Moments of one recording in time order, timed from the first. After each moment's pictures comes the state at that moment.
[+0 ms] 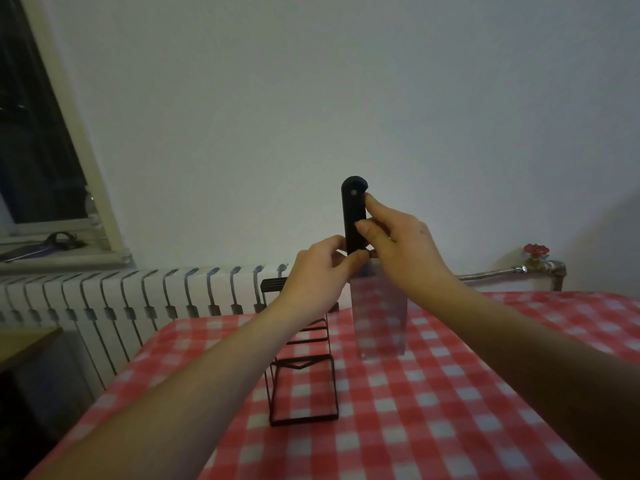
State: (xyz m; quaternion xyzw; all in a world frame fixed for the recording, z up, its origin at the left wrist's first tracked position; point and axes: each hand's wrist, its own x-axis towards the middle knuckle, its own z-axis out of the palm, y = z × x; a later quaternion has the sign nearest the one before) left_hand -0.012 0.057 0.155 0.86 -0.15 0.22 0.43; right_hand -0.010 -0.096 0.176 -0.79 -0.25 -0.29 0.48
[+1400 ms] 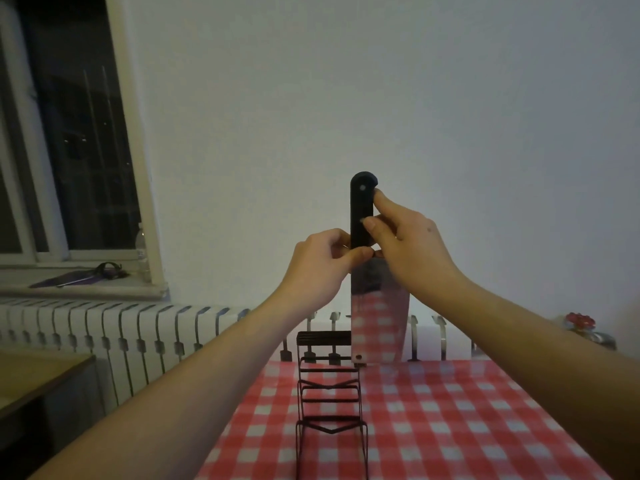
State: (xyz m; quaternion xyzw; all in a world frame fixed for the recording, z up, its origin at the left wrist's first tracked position) left_hand -0.028 0.100 0.255 0.84 -0.14 0.29 0.44; right_hand -0.011 -0.052 0.267 -0.78 -0.30 -0.35 0.42
